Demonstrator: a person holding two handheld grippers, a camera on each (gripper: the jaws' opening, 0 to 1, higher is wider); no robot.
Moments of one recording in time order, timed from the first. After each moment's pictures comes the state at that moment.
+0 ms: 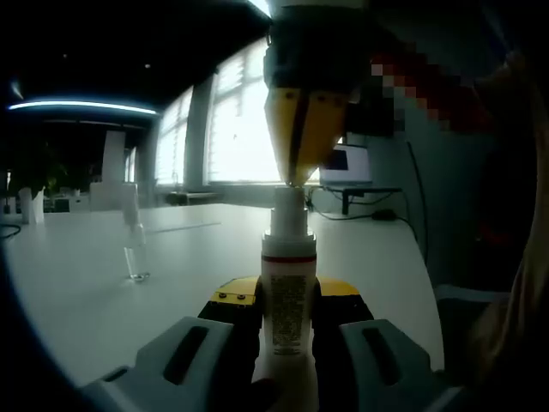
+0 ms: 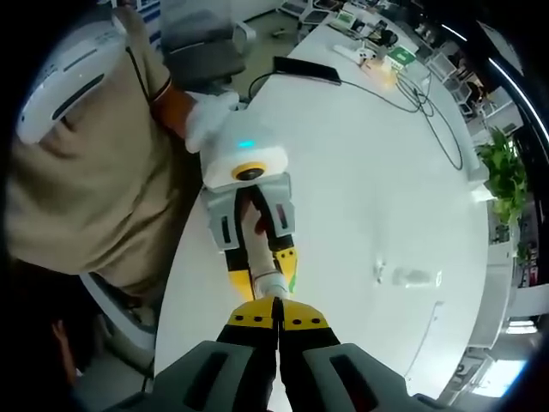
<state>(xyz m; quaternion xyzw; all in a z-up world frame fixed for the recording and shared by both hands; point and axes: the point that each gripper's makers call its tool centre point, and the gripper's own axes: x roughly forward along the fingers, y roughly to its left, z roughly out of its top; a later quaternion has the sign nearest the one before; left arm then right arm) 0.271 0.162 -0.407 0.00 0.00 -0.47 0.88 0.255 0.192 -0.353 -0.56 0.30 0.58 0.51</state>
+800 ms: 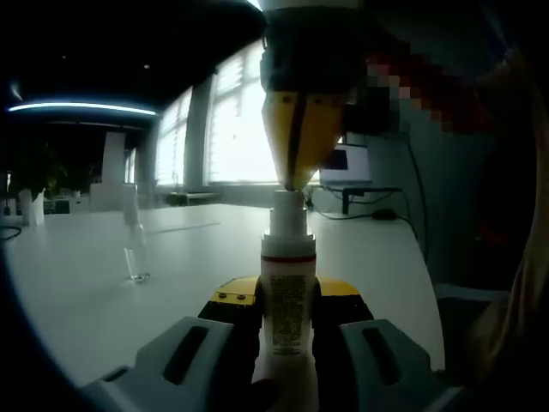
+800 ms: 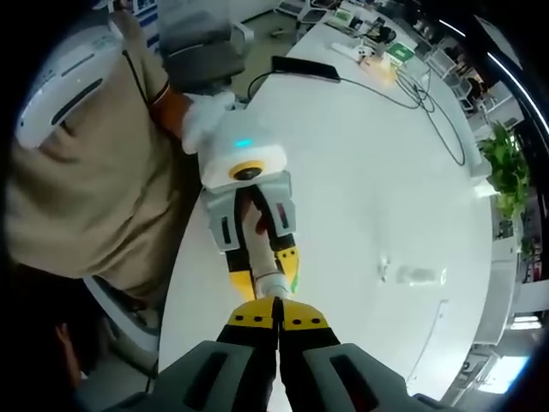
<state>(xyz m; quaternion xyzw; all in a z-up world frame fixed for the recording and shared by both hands) 0.272 0.162 -0.407 0.01 0.00 -0.47 0.88 0.257 0.192 -0.356 -0.55 0.31 0.58 0.52</state>
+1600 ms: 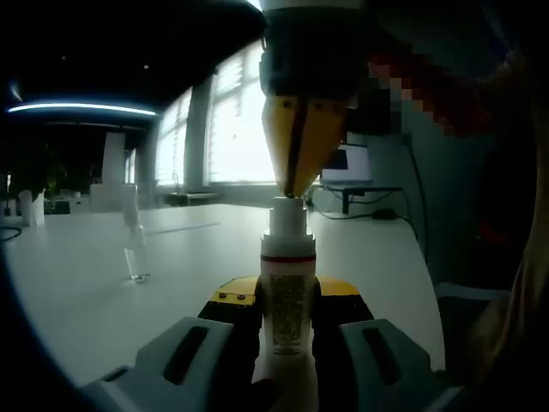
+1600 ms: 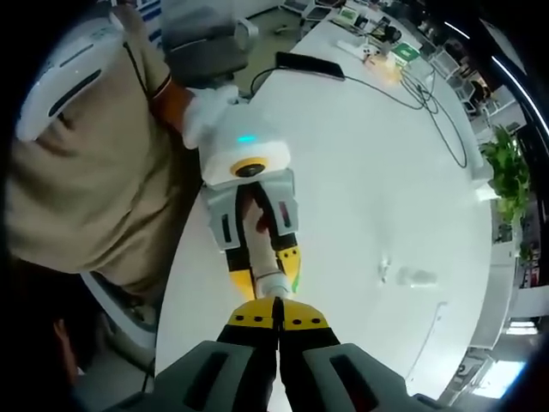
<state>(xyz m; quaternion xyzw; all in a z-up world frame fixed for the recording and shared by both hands) 0.271 0.161 -0.407 0.01 0.00 -0.47 0.88 0.256 0.192 -0.359 -0.56 0.30 0.58 0.51</state>
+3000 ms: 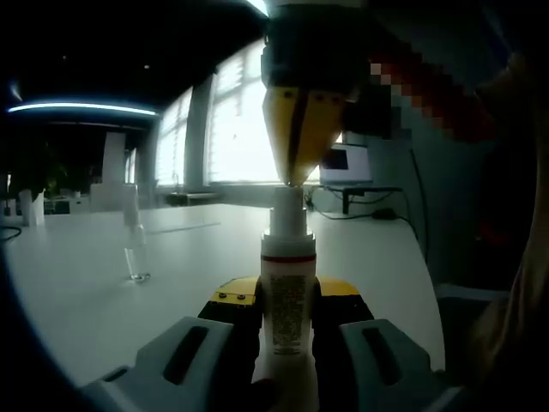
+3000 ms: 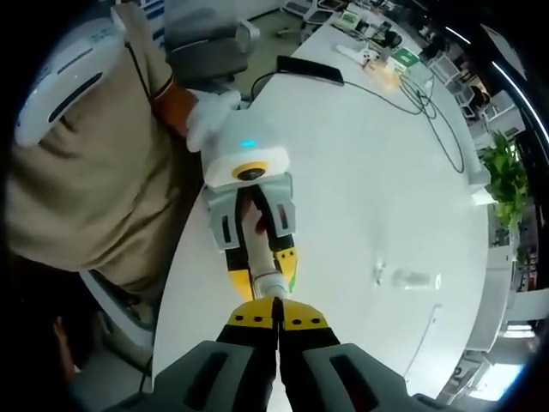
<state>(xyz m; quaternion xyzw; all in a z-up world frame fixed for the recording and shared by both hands) 0.271 0.162 -0.407 0.01 0.00 -0.47 0.88 0.255 0.192 -0.352 -0.56 0.29 0.58 0.51</state>
